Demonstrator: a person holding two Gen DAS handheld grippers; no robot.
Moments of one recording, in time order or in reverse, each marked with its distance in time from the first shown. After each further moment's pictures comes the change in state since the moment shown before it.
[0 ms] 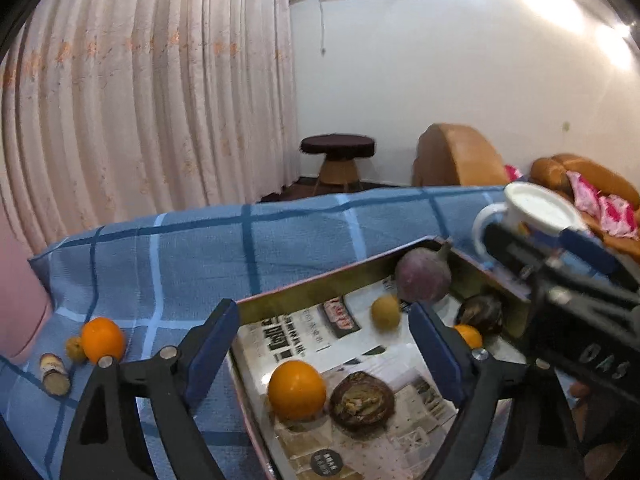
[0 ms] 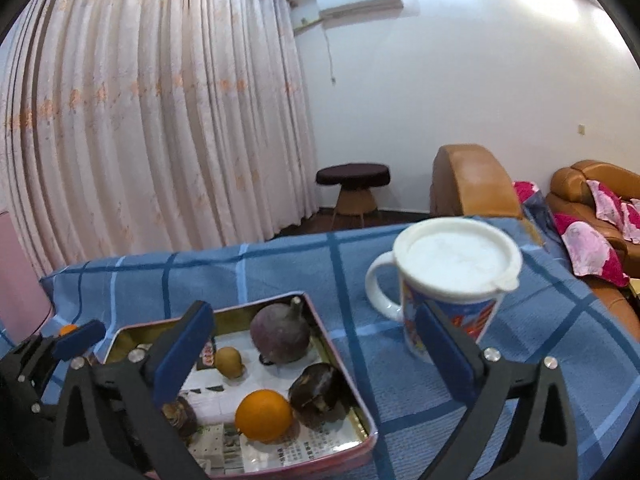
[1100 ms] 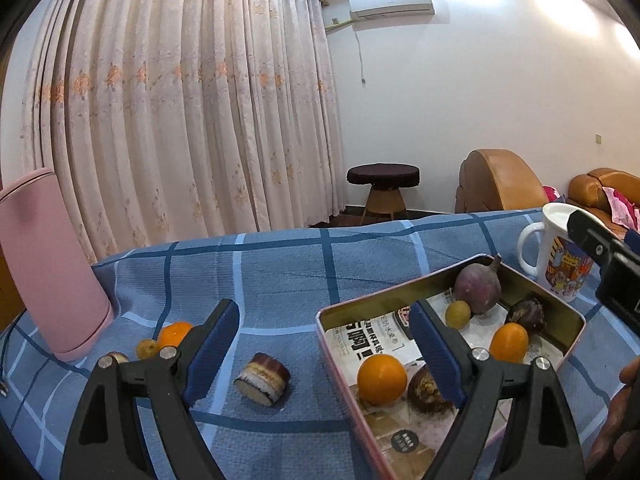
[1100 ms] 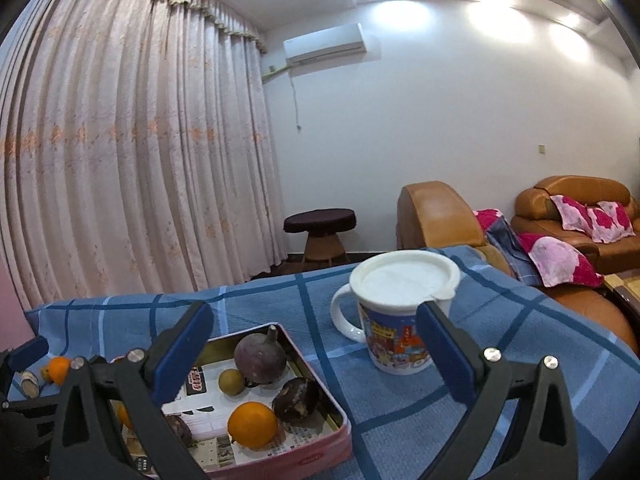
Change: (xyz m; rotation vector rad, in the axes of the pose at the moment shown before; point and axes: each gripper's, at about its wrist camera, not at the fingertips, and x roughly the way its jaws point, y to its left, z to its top) left arm -0.040 0.036 -0.016 -0.014 -0.134 0.151; right arm -0.046 0.002 -0.007 0.049 -0.175 -0.128
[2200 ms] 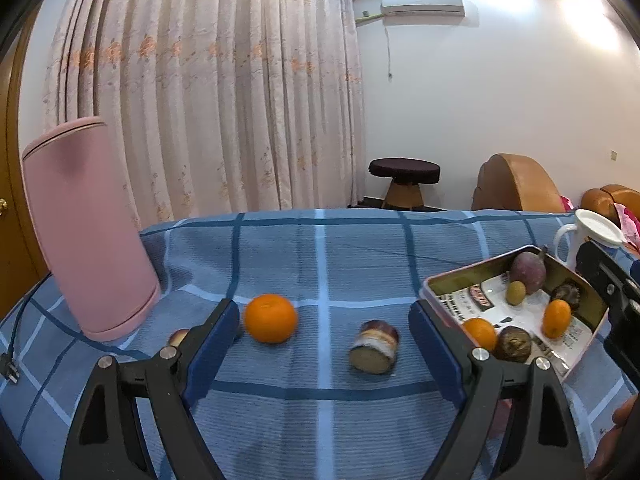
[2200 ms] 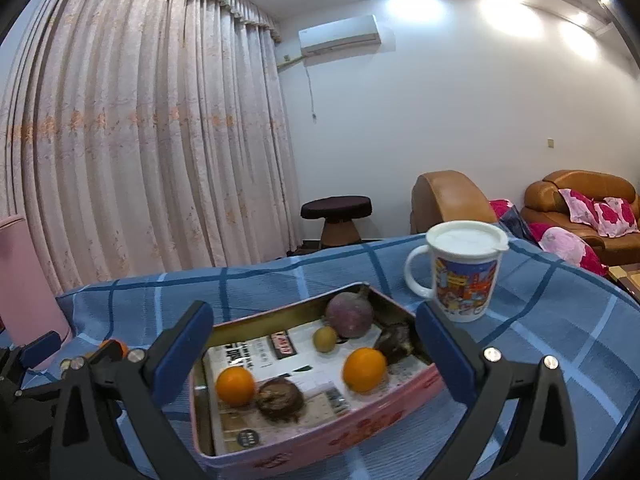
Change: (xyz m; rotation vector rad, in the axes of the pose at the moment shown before) left arm -0.012 0.090 -0.020 -0.081 0.042 0.036; right arm -0.032 0.091 -0.023 -0.018 0.054 0.053
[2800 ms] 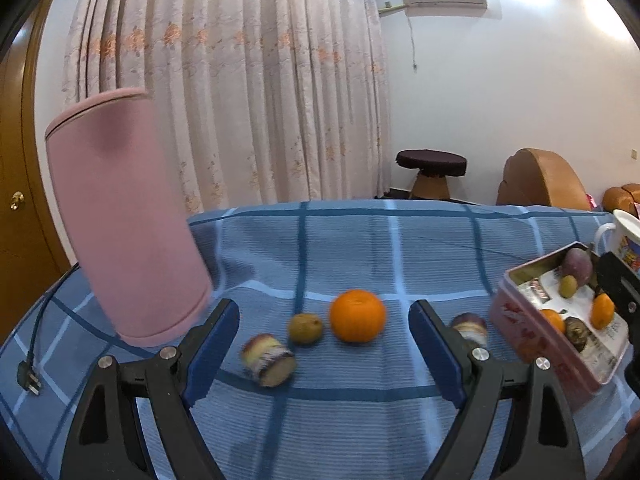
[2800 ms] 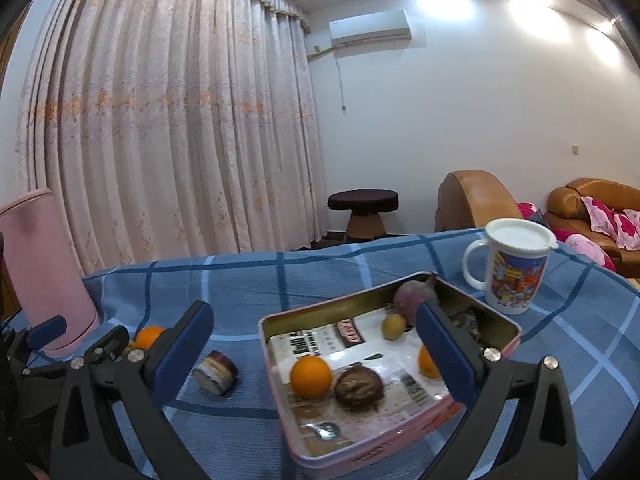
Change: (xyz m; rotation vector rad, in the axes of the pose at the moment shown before) left arm 0.015 0.064 0.000 -0.010 0.041 0.082; right arm 0.005 0.060 -0.009 -0.070 0.031 0.076
